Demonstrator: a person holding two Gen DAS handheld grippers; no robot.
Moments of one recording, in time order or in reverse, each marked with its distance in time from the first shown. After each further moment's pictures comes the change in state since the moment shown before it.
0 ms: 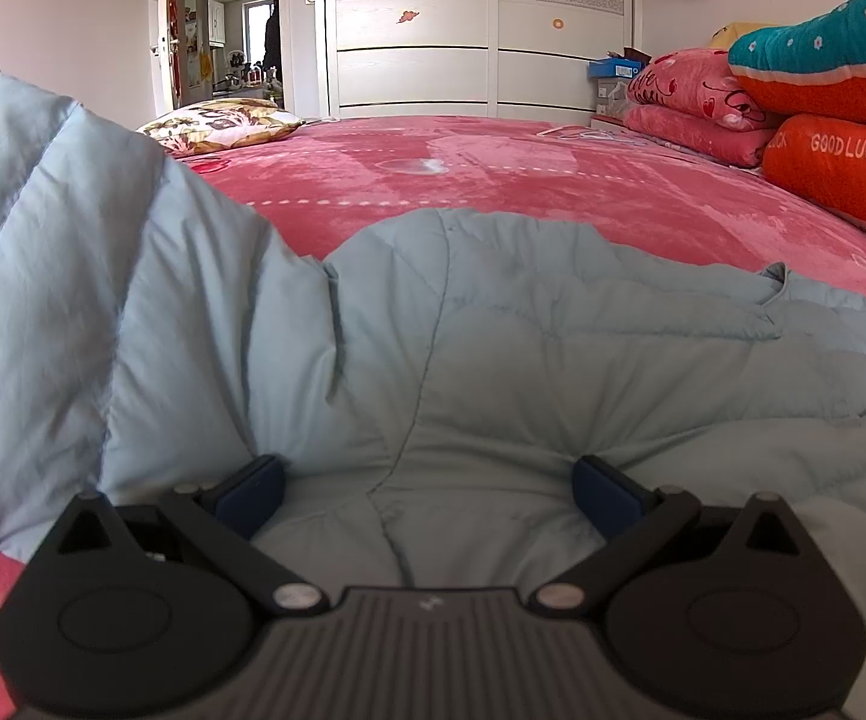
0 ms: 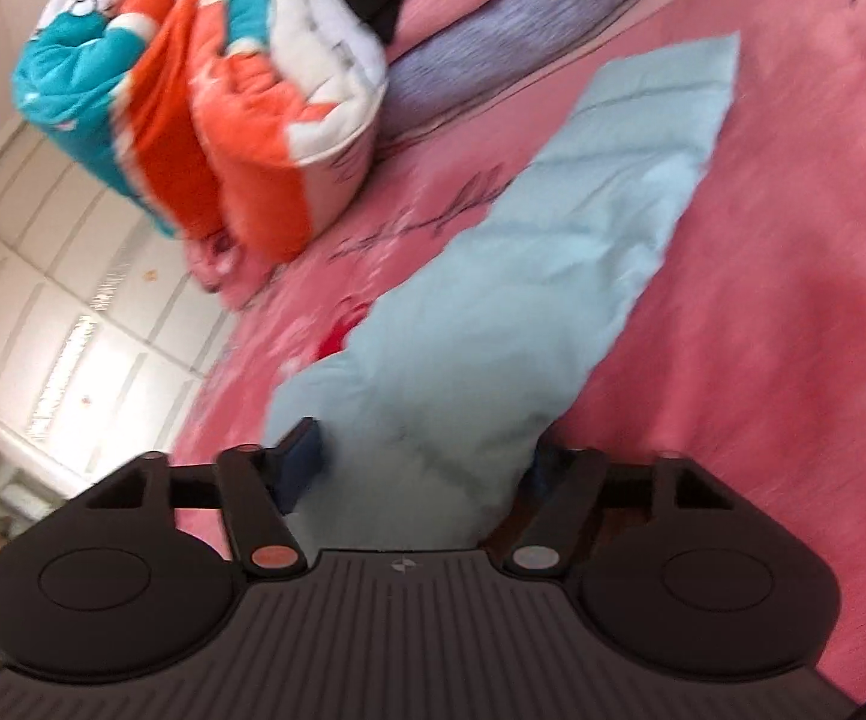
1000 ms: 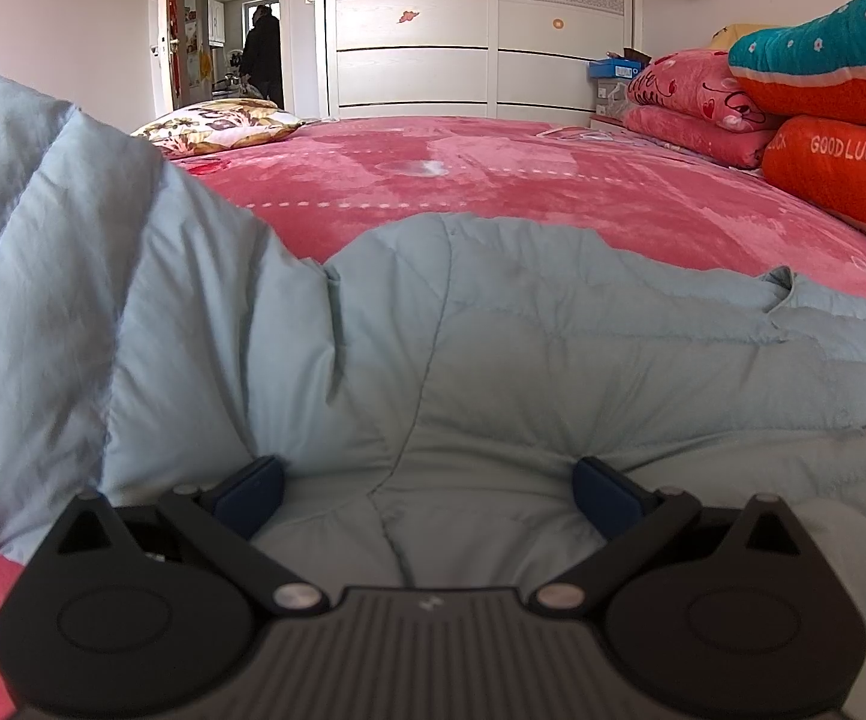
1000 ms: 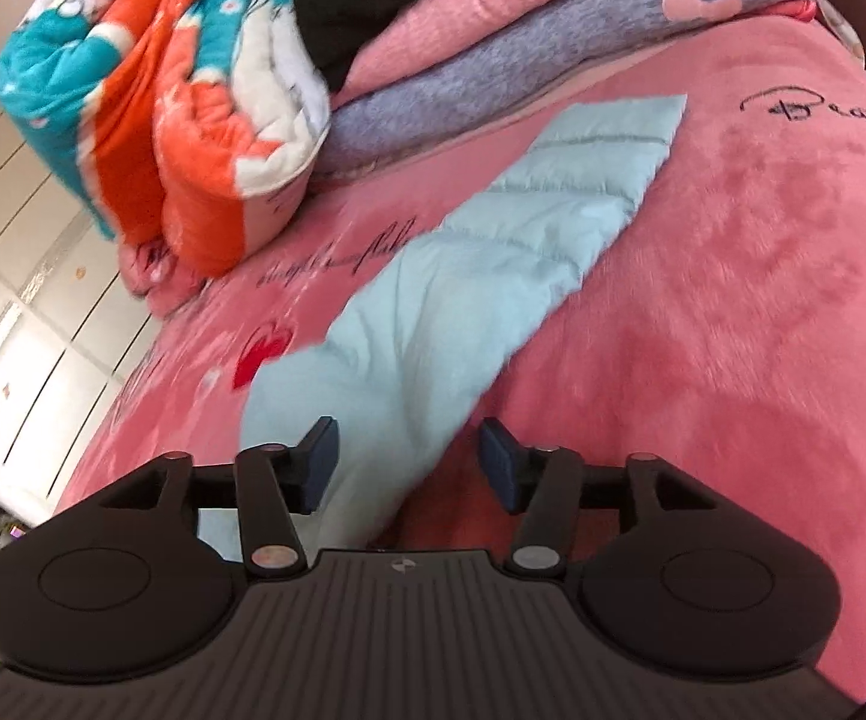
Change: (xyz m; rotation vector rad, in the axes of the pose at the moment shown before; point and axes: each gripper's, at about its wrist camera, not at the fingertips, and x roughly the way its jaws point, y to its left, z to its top) left arm -0.001 0.000 0.001 0.001 -0.001 0.002; right arm -0.061 0.001 0.000 -0.127 -0.037 -0.217
